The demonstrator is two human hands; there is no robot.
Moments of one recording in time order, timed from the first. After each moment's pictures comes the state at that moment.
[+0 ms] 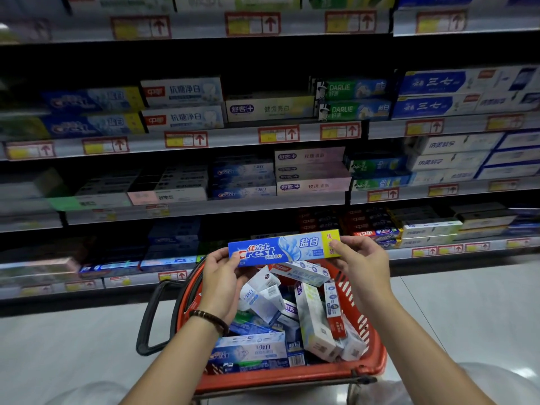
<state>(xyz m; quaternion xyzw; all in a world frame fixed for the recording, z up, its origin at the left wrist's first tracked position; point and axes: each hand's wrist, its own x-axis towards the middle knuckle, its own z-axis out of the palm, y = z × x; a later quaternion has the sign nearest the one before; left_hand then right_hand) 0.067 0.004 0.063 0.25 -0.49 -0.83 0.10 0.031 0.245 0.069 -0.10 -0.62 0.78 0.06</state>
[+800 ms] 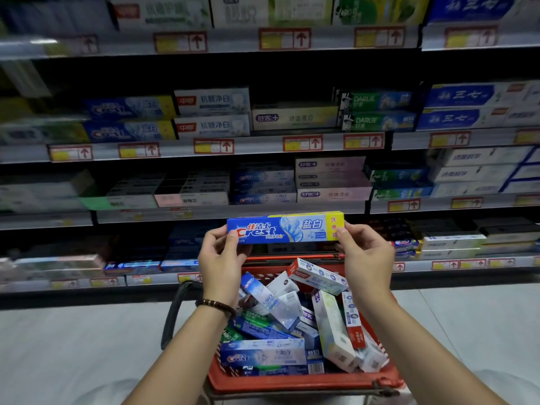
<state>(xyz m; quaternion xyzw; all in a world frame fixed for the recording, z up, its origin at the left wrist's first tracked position) 0.063 -0.029 0.094 0.22 -0.55 -0.76 0.26 0.029 0.195 0.096 -0.05 -0.66 0.73 0.17</state>
